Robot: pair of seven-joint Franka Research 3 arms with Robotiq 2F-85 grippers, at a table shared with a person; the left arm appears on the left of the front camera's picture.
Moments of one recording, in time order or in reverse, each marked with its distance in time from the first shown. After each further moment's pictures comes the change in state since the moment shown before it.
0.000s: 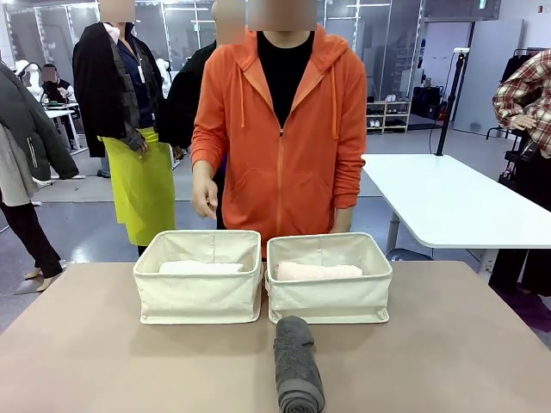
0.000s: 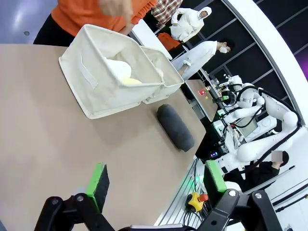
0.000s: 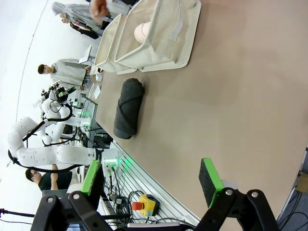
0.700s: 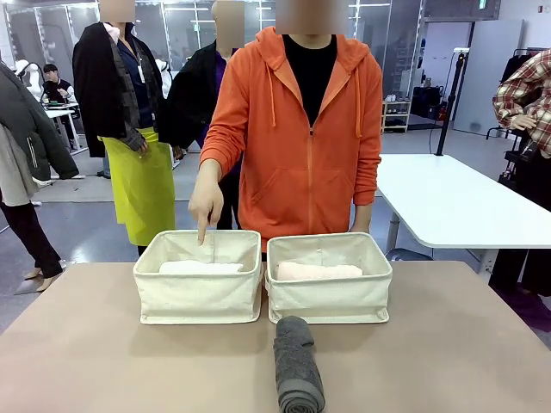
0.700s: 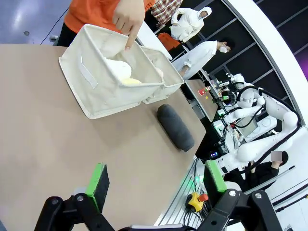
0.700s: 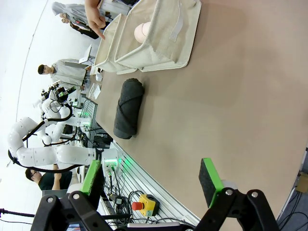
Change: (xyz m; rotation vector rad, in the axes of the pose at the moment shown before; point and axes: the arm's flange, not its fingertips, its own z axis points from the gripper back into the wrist) left arm 0.000 0.000 0.000 0.000 0.000 0.000; right arm 0.000 0.000 0.000 0.000 0.000 0.000
